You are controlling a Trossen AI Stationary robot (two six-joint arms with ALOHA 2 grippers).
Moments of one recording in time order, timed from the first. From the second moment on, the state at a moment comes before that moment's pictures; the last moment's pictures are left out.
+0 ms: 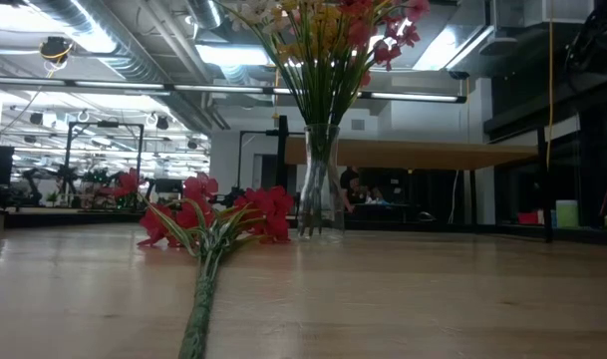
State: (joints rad) left arm -0.52 1.98 1.55 0.21 -1.00 -0.20; right arm 1.42 0.81 0.47 0.30 0.75 -0.12
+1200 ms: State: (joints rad) left arm -0.52 1.98 1.55 0.21 -0.99 -0.21; right arm 1.42 0.92 0.34 0.35 0.77 0.03
